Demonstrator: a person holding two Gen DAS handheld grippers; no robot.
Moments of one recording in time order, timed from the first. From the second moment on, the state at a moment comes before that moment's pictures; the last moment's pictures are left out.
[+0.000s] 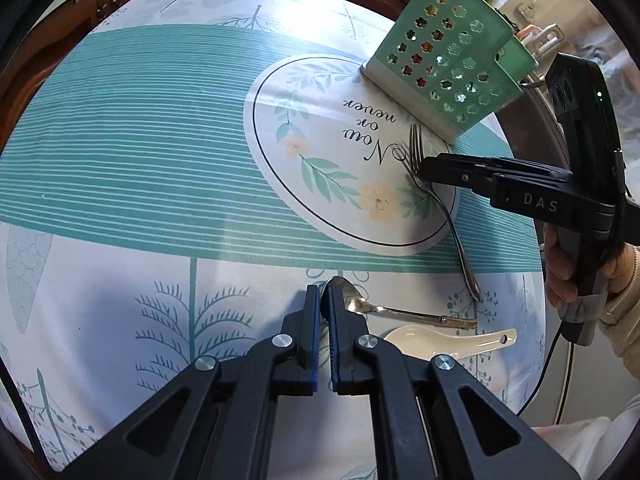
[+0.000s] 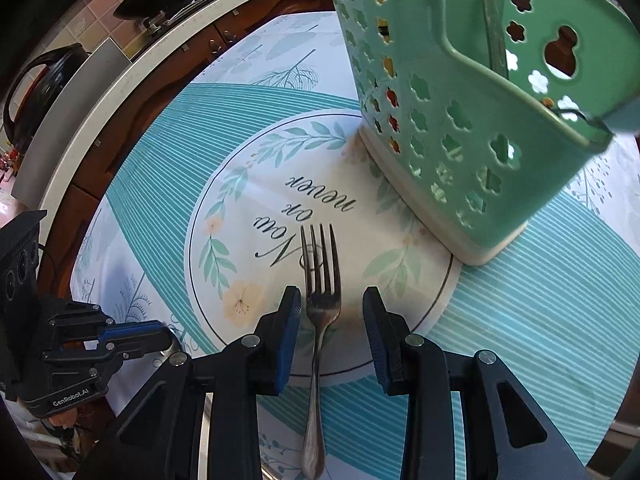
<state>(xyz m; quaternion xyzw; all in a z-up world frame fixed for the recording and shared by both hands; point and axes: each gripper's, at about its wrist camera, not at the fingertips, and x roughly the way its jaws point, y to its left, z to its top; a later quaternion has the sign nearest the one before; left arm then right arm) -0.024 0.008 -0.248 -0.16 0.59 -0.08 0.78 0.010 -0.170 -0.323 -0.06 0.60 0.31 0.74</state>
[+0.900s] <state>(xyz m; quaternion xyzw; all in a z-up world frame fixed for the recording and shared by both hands) -0.004 -0.005 -0.167 -0.03 0.53 -0.02 0.85 -0.011 -0.149 -0.275 -0.15 0.47 0.40 0.77</state>
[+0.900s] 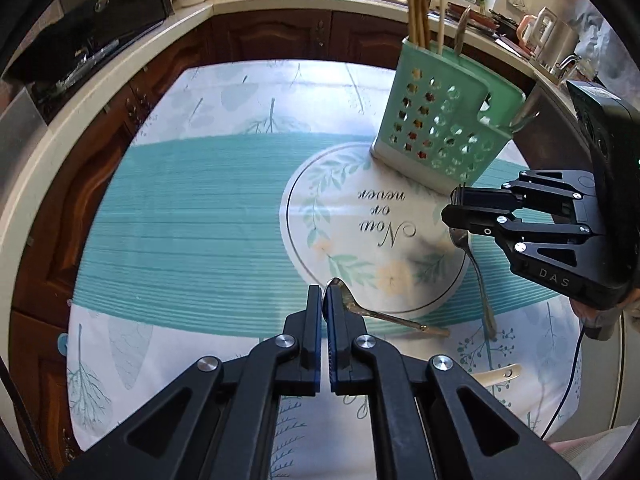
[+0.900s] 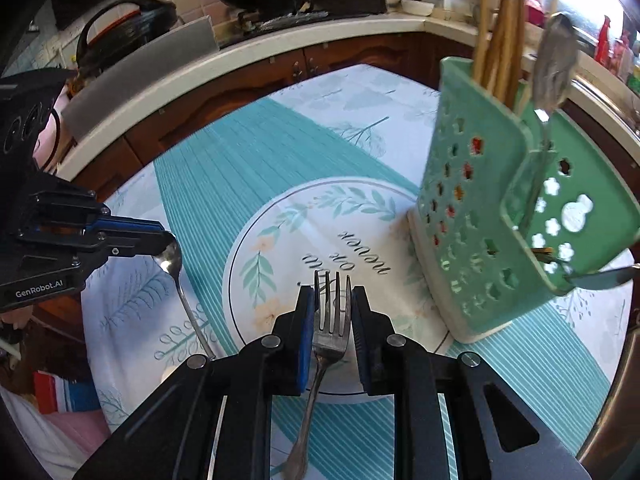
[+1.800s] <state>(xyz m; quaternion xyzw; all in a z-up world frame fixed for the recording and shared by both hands) 0.024 -0.053 -0.087 0.06 0.46 -0.05 0.89 -0.054 -0.202 -0.195 -0.13 0.36 0.35 0.85</state>
